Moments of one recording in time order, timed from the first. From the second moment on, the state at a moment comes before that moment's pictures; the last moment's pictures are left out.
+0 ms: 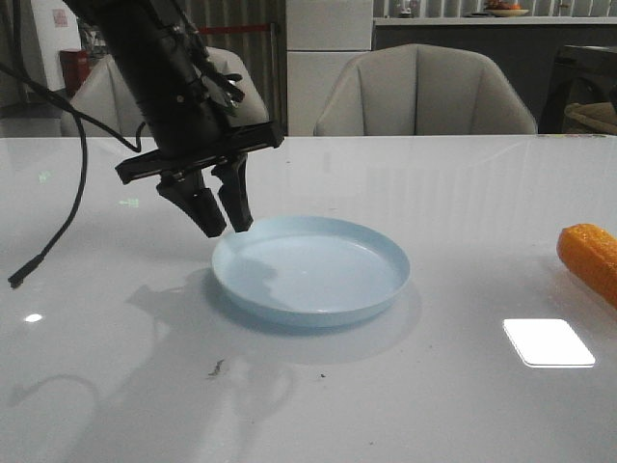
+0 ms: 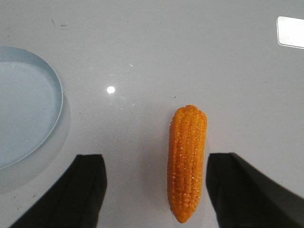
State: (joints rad) left arm -0.39 2.22 -1.87 -0.32 1.12 0.00; right arm 0.10 1.08 -0.73 0.07 0.37 -0.07
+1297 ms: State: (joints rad) left arm -0.04 1.56 -1.75 0.12 0.76 0.00; right arm 0.10 1.08 -0.73 0.07 0.41 -0.07
